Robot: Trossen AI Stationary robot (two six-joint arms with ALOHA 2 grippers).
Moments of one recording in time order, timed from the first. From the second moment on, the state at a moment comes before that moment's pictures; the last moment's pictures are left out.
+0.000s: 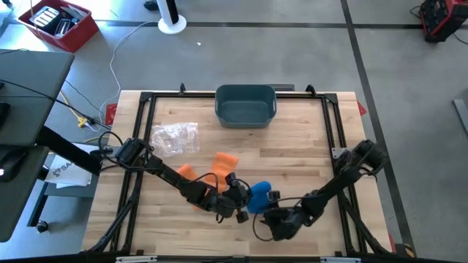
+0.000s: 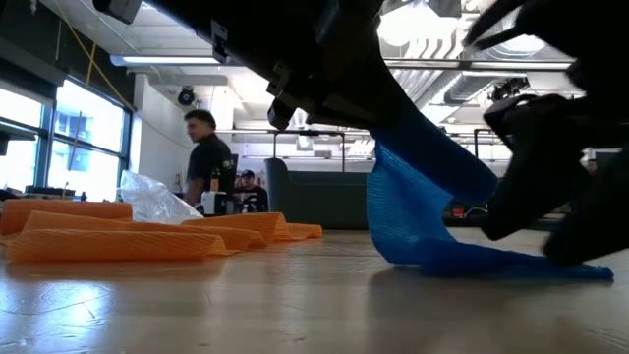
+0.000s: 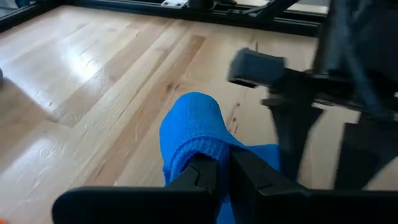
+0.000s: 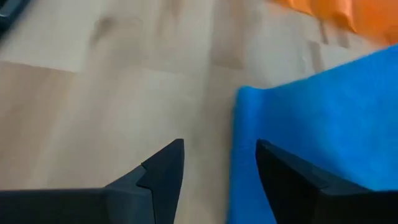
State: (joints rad) left arm -0.46 2.03 1.22 0.26 -0.67 -0.40; right arm 0.73 1.88 0.90 0.05 0.51 0.39
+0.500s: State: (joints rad) left arm -0.52 2.03 1.22 0.16 -0.82 -0.47; right arm 0.65 1.93 0.91 0.06 0.29 0.42
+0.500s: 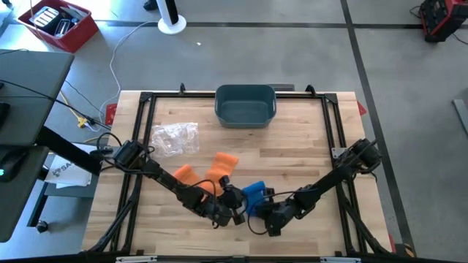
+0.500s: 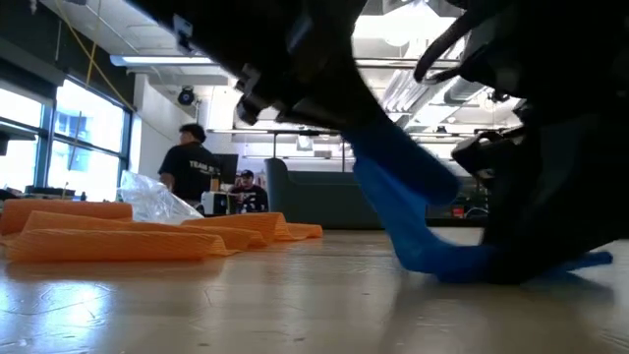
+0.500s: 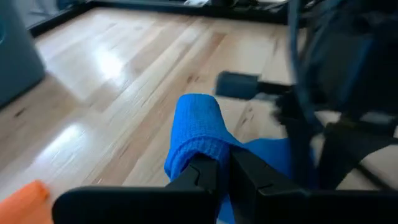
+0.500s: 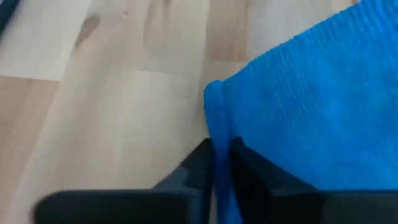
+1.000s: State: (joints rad) left arm -0.55 2.03 1.22 0.10 -0.83 -0.57; right arm 0.95 1.68 0.90 0.02 0.50 0.50
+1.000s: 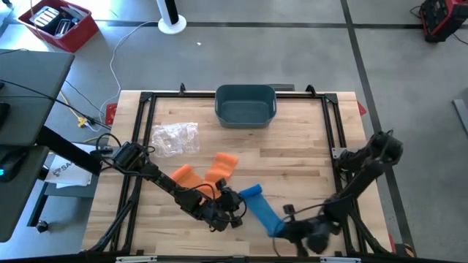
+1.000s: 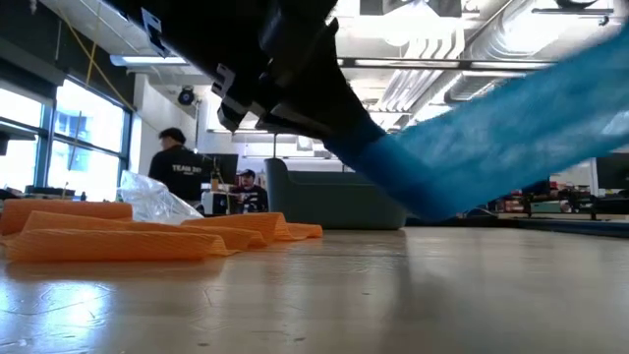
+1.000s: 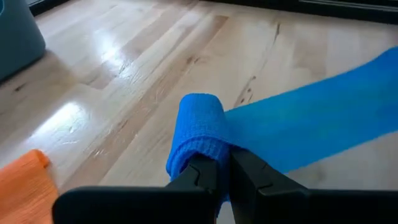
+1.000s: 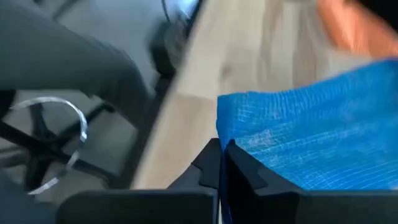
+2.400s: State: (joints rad) left arm -0.59 2.03 1.22 0.55 -0.37 -0.42; right arm 0.70 1.33 0.90 -0.28 0.77 0.51
